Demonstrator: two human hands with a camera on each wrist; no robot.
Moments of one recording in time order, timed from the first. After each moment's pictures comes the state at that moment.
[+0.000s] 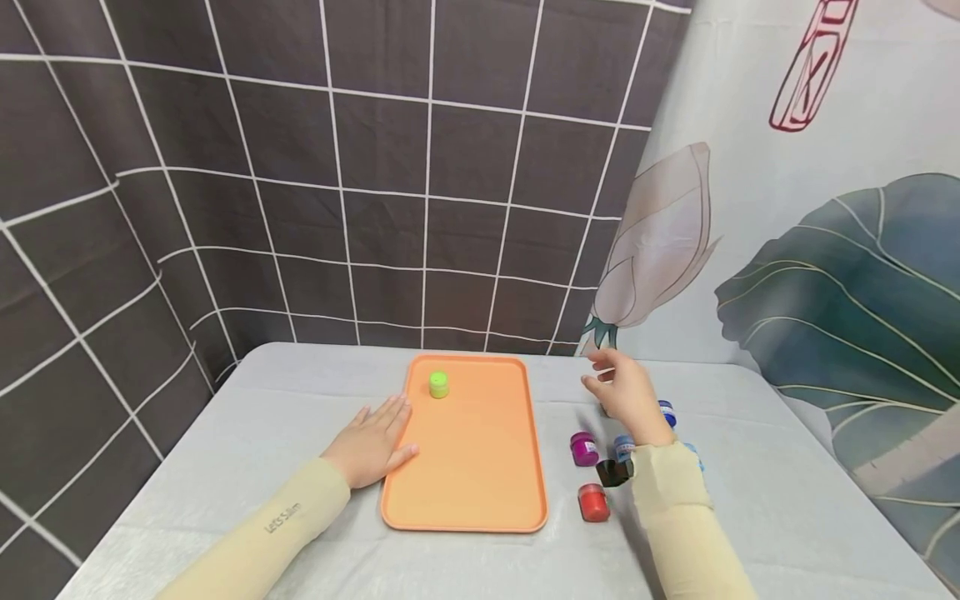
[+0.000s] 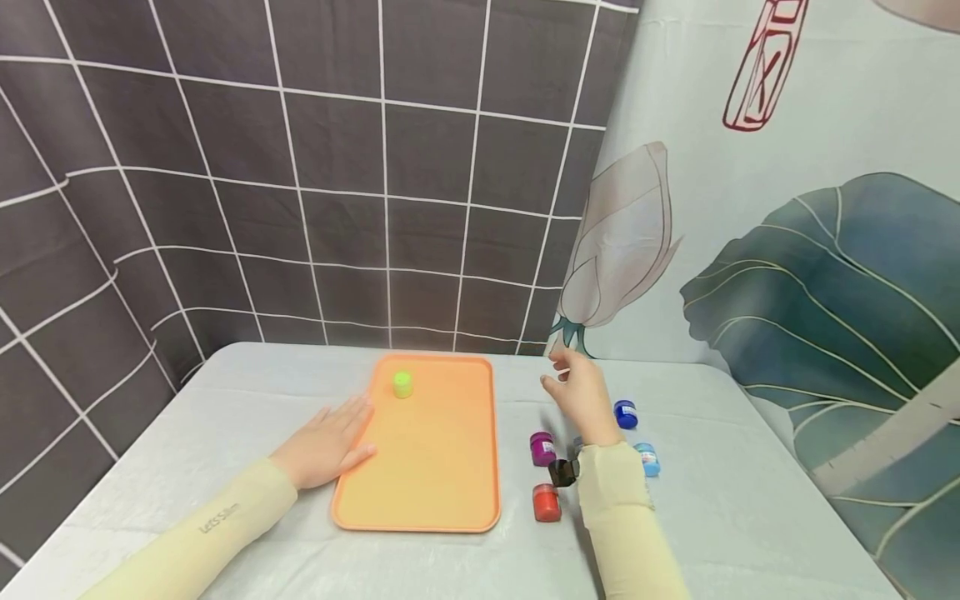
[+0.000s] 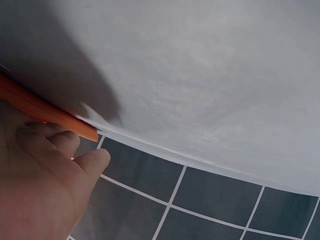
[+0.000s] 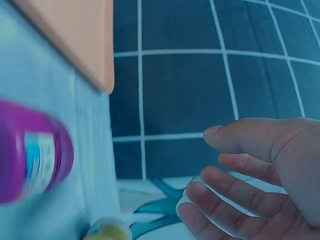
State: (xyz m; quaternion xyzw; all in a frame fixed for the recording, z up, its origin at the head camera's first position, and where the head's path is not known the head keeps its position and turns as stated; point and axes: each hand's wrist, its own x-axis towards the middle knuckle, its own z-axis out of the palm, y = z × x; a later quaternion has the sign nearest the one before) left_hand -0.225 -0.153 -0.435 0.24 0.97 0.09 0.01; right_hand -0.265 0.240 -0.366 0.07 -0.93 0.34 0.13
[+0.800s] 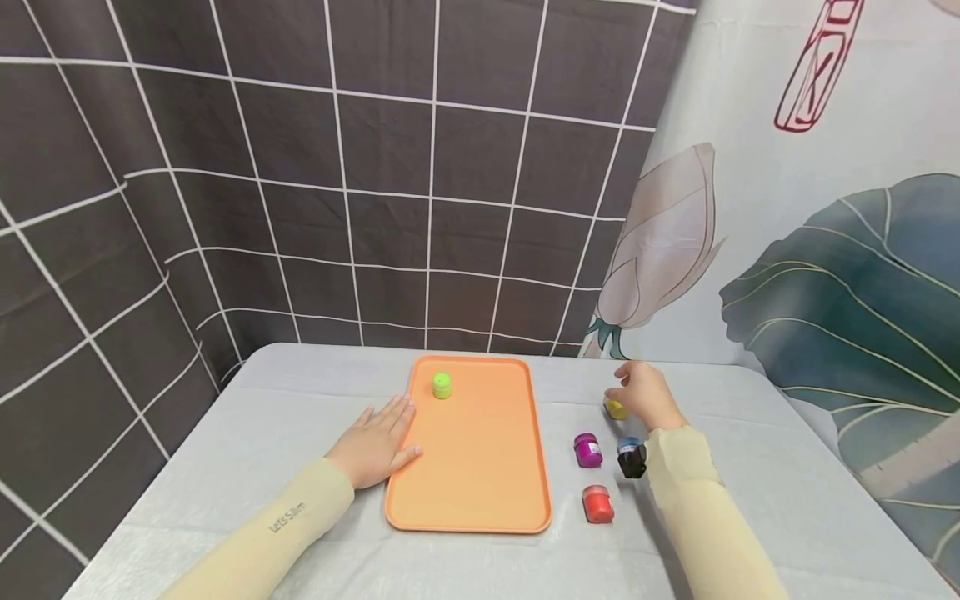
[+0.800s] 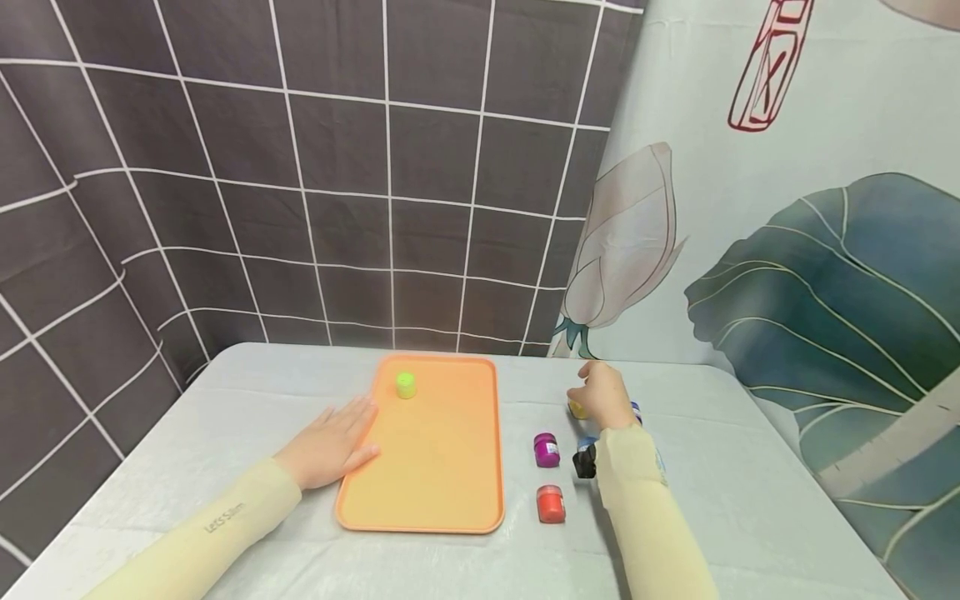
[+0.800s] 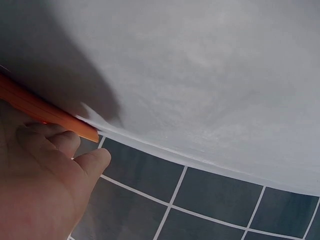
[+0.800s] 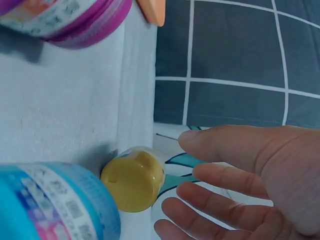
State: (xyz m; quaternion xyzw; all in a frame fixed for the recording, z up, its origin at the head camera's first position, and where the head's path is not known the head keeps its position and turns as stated) left_hand -0.219 -0.151 -0.427 0.25 0.96 0.09 0.01; right_hand -0.286 0.272 -0.375 0.01 -0.96 0.27 0.02
